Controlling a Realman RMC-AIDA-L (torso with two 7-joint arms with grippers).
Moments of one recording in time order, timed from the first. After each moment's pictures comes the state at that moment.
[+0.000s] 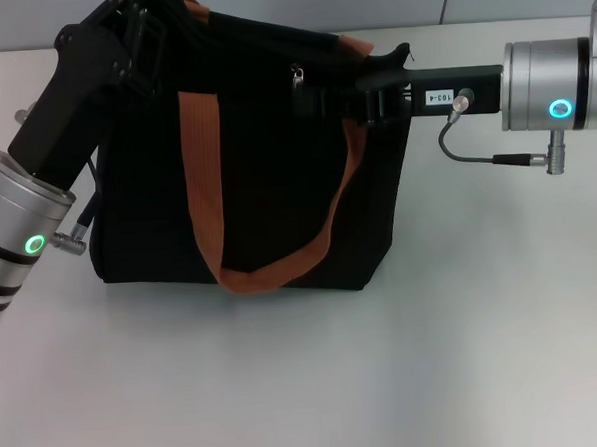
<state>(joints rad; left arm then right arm) -0.61 -2.08 0.29 -0.04 1.51 1.75 -0.73 0.67 2.08 -1.11 -0.71 -1.65 -1.32 1.92</state>
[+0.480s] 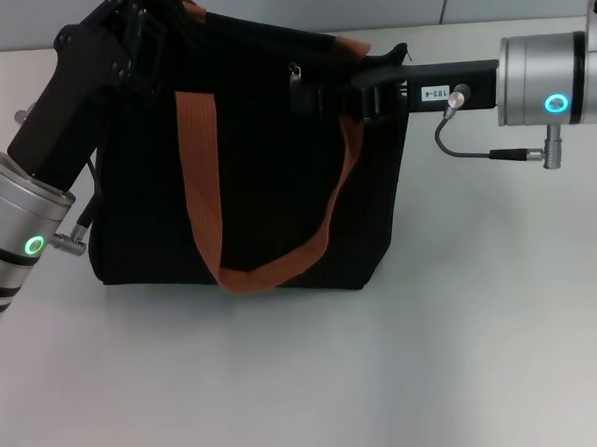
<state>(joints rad) -0.61 -2.08 0.29 -0.04 1.51 1.75 -0.73 0.69 2.08 -1.11 -0.72 -1.66 -1.32 1.93</state>
